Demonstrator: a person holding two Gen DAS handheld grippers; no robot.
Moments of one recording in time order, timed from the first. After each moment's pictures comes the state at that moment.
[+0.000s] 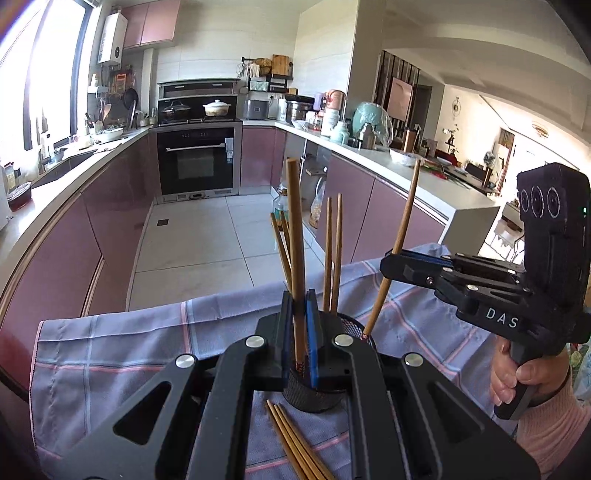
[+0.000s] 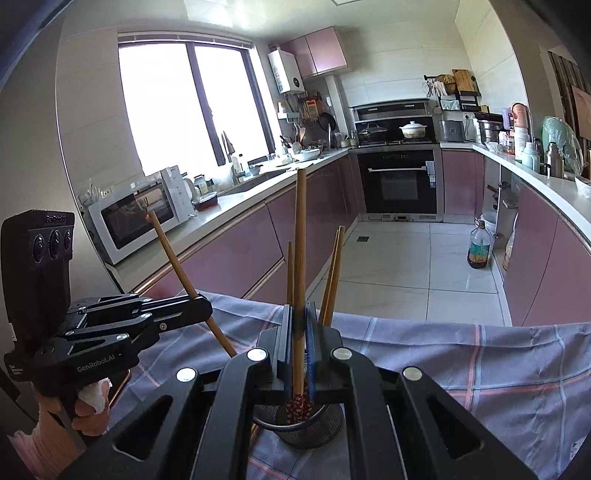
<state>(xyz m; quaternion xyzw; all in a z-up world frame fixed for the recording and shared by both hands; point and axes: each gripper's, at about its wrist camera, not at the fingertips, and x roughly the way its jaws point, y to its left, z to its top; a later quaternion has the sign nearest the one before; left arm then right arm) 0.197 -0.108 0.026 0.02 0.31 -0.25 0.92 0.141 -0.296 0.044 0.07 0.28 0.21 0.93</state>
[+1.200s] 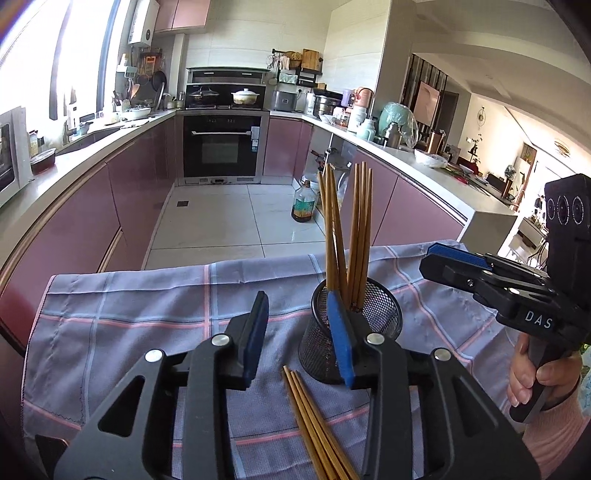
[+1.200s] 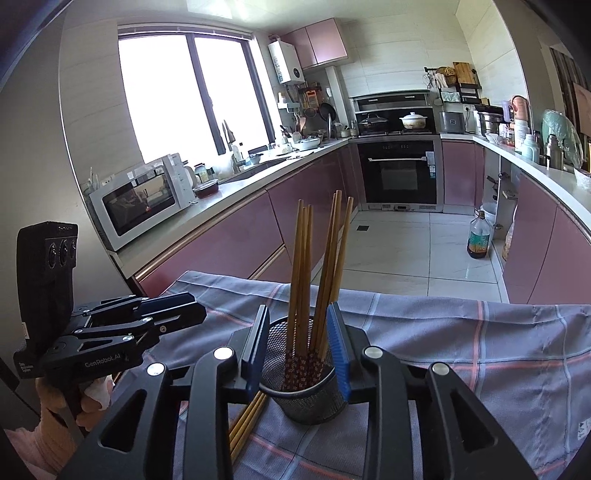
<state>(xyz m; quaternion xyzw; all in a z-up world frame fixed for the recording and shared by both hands) 0.183 -0.061 -0.013 -0.02 0.31 -0.20 0.93 0.118 -0.293 0.035 0.07 0.29 0.22 0.93</state>
